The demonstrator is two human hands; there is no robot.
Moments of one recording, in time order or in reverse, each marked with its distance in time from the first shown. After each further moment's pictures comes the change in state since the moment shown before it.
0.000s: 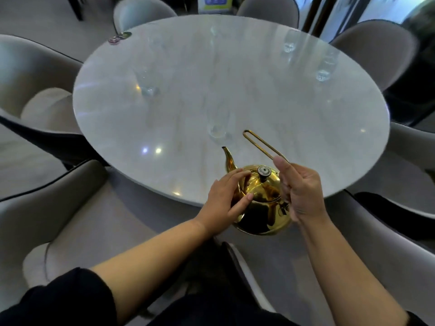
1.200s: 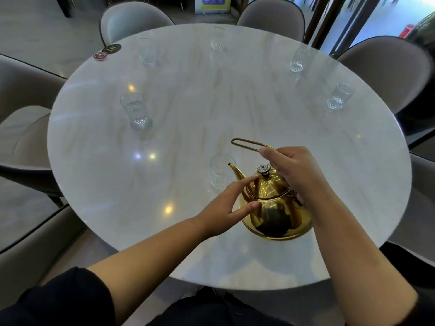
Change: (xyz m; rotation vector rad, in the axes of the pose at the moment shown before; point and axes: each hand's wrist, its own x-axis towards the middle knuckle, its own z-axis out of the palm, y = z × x) left_hand 0.162 -0.042 -0.064 -0.190 -0.261 -0.144; right_hand 0.199 -0.048 0.058 -0.675 -0.082 -0.013
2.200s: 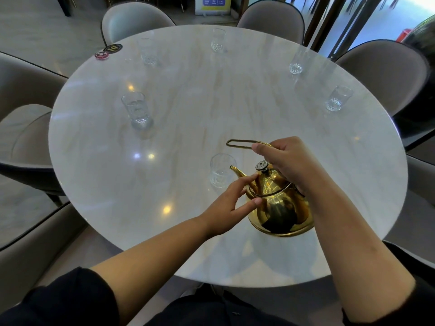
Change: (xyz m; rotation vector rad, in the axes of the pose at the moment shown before) left_hand -0.004 0.013 0.003 -0.143 -0.003 -0.062; right_hand 0.006 -0.018 0.001 -0.204 -0.061 -0.039
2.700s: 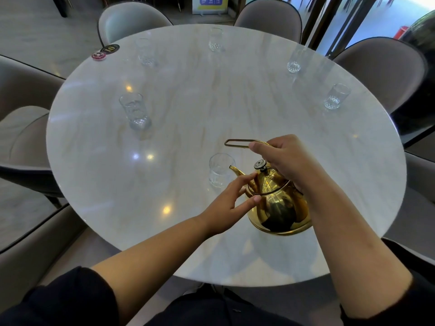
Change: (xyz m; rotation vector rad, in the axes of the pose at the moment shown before) left_hand -0.001 0.006 0.000 -0.001 0.012 -0.019; right_hand 0.004 -0.001 0.002 0.004 -0.002 0.020
